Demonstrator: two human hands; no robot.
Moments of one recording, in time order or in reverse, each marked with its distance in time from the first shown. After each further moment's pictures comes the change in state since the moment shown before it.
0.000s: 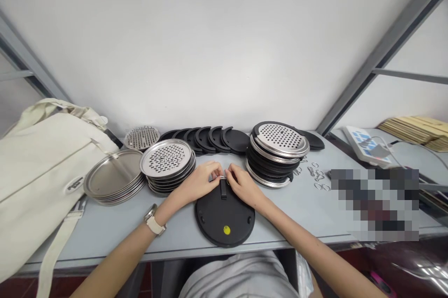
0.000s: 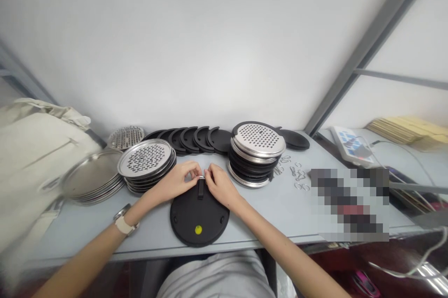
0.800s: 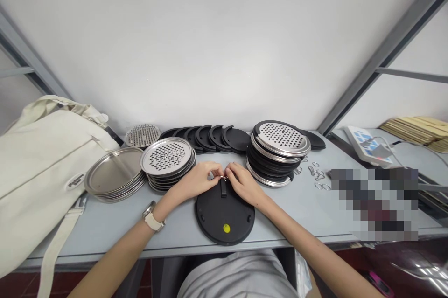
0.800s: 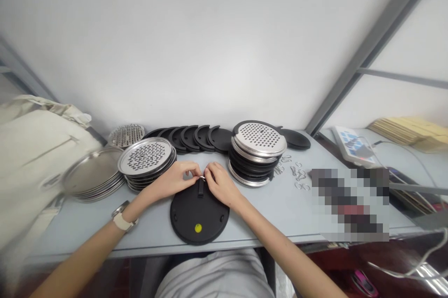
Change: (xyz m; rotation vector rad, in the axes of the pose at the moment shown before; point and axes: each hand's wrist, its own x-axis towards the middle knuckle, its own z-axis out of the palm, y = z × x) left_hand -0.002 0.003 -0.008 -0.063 -0.061 -0.020; right_hand 0.000 -0.004 -0.008 0.008 -0.034 -0.074
